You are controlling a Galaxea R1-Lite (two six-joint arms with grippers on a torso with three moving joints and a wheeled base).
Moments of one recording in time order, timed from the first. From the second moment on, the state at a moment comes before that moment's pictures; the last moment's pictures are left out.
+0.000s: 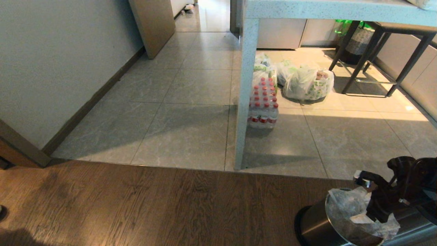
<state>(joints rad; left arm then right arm) 0.00 0.00 0.00 0.00 0.00 0.00 -0.41 2.24 -0.93 0.00 0.38 -1.09</state>
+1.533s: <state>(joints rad) 0.00 0.00 0.00 0.00 0.00 0.00 -0.42 2.30 -0.94 0.05 0.37 -1.00</state>
